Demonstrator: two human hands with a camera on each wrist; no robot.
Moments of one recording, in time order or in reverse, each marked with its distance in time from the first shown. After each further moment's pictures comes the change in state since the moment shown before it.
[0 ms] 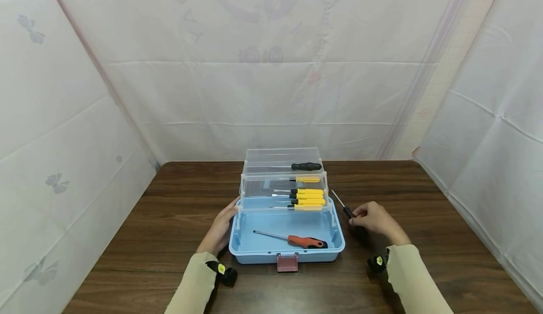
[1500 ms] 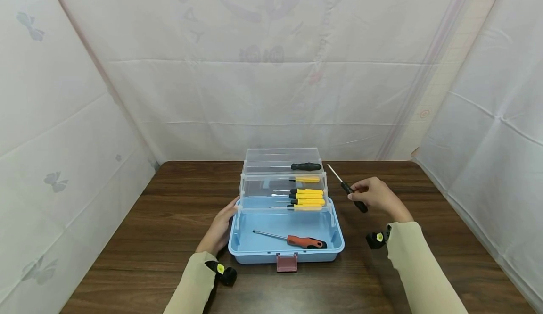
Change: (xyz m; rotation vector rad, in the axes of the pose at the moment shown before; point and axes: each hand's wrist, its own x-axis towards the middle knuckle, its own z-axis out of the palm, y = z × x) left_hand 0.000 0.001 0.000 0.009 -0.001 -0.005; right_hand 0.014 -0.038 -0.047 -0.029 0.020 -0.114
